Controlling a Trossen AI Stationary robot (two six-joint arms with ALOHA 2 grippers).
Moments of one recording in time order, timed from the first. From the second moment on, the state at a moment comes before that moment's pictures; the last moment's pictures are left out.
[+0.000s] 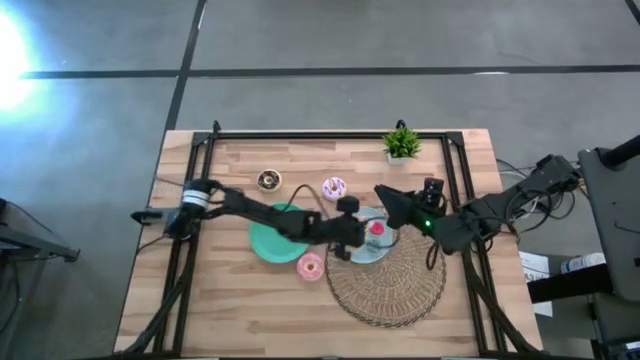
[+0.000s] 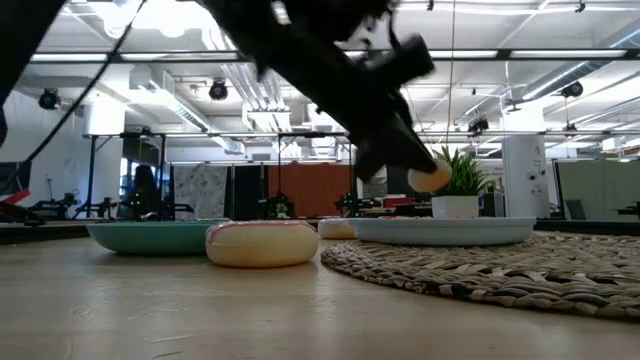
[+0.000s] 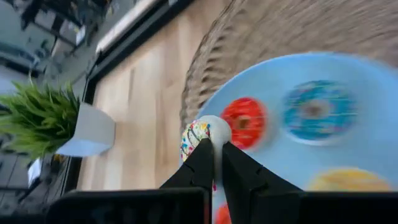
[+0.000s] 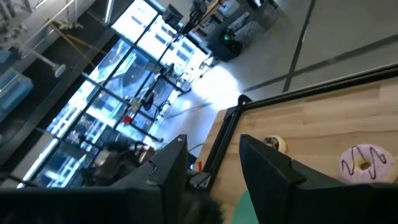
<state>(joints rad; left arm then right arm) -0.13 2.05 1.40 0.10 -0.42 0.51 0.51 1.22 1.16 -0.24 1.18 1.22</state>
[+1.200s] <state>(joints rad) -0.05 2.17 1.87 -0.76 -0.18 0.15 0.58 1.15 1.15 -0.45 1.18 1.24</state>
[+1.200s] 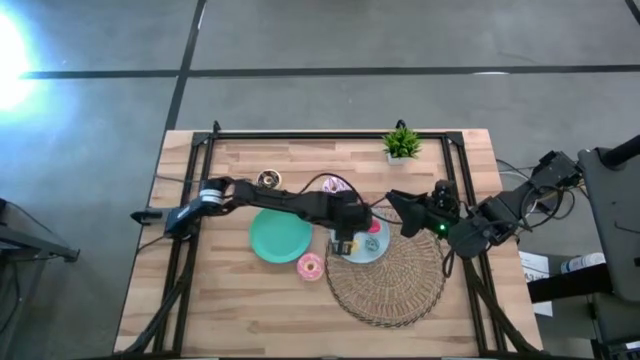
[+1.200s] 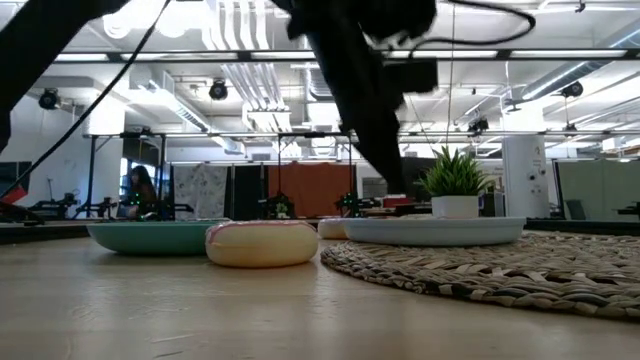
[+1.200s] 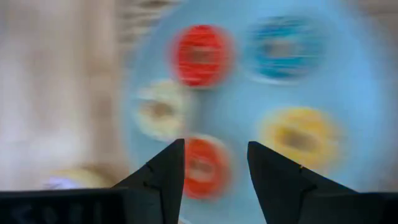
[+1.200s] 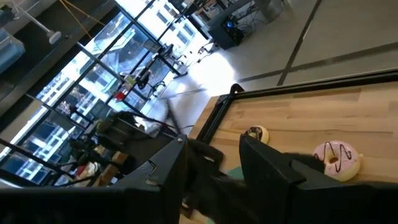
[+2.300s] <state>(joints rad) -0.55 1.19 0.63 -0.24 -0.18 -0.37 0.43 1.81 1.41 -0.51 0.21 0.67</state>
